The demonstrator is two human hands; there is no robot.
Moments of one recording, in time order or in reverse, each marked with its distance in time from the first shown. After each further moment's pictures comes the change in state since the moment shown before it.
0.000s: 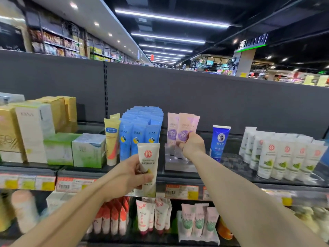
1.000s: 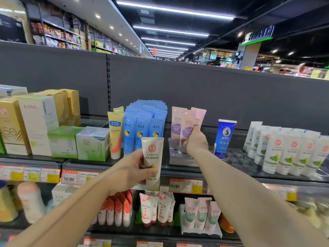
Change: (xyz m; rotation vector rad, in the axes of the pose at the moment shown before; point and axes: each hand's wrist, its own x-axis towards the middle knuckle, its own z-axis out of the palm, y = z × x) left_hand 0.001 0.002 0.001 0.003 -0.019 -0.034; right_hand 0.003 0.000 0.007 -0.201 0.041 0.000
